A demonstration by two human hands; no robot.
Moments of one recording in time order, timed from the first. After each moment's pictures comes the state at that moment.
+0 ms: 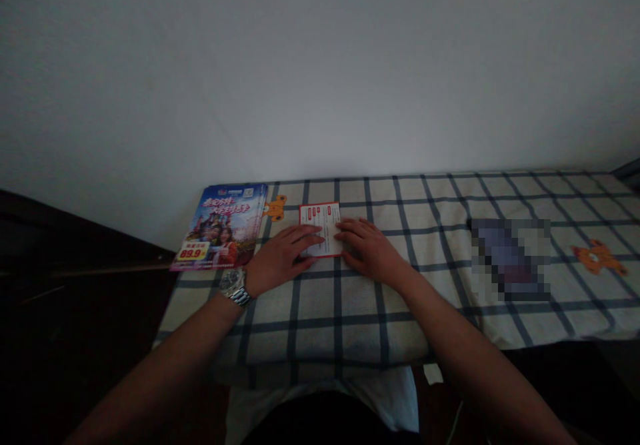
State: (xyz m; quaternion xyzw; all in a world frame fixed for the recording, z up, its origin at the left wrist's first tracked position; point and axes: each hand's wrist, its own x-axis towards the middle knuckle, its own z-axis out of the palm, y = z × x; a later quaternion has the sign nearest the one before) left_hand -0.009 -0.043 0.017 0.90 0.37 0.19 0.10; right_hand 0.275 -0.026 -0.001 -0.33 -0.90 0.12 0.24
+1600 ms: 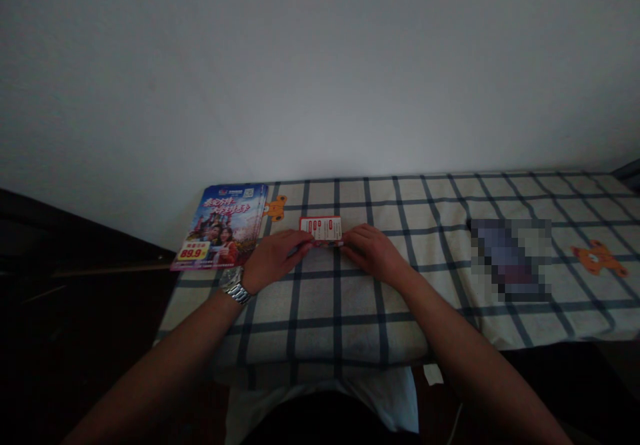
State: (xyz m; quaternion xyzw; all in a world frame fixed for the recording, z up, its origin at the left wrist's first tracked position) left_hand -0.008 -0.043 0.021 0.87 0.44 0.21 0.10; right_hand 0.275 -0.027 0.010 -0.34 -0.89 0.17 0.26
